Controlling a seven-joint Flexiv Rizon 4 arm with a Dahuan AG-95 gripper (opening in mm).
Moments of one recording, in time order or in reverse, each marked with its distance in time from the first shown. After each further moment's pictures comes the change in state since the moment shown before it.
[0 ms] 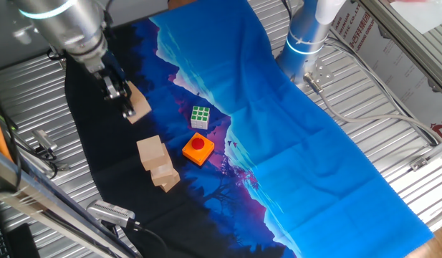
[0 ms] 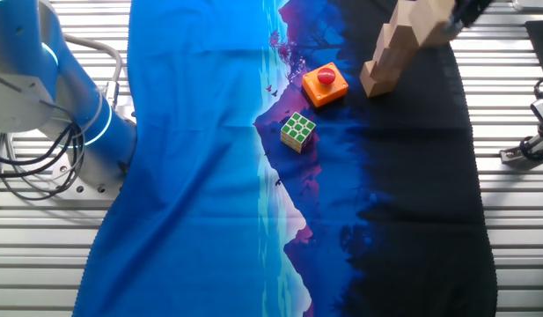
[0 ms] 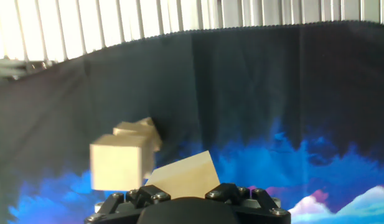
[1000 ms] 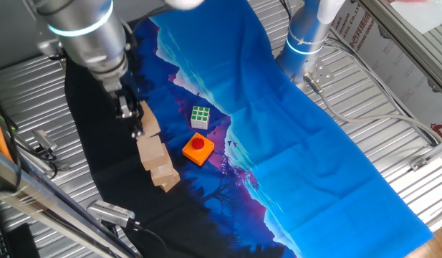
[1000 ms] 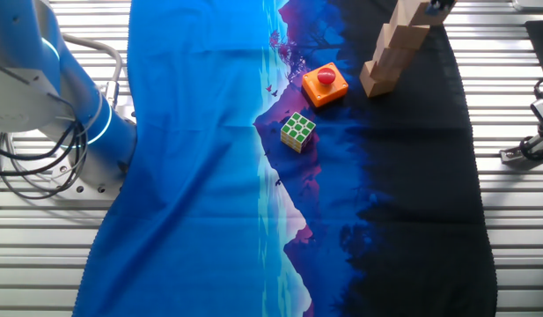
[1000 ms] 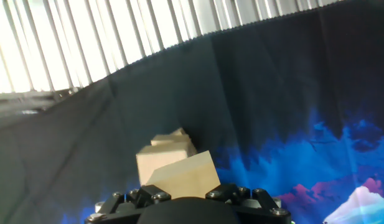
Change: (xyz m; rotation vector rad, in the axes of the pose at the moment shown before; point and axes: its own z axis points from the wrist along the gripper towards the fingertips) arm 0.001 0.042 0.027 -0.028 -0.057 0.106
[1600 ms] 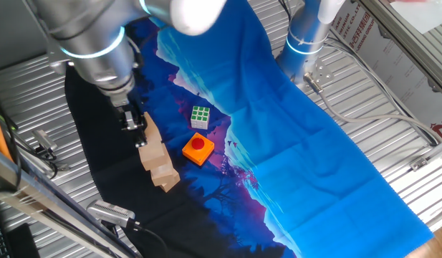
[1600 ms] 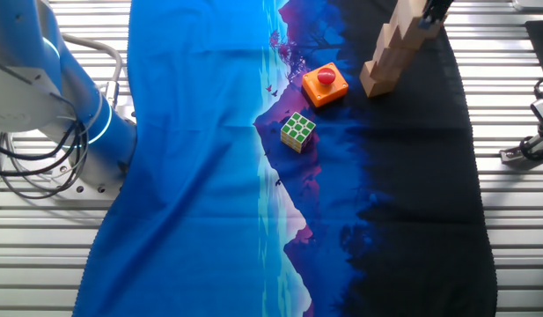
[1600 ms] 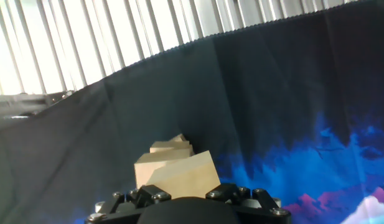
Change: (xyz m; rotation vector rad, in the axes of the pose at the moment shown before) arm 0.003 -0.003 0.038 0.001 -0.045 -0.015
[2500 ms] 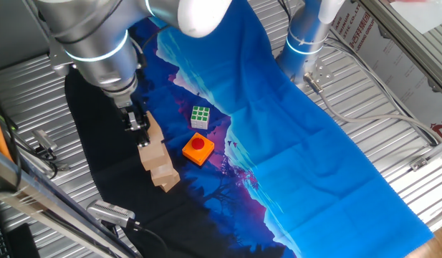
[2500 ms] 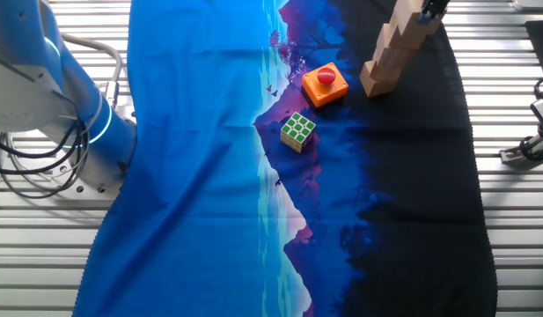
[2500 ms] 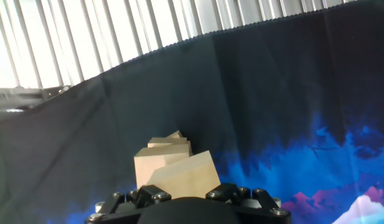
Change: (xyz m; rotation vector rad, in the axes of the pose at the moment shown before) arm 0.000 0.003 -0.011 0.034 0.022 -0.050
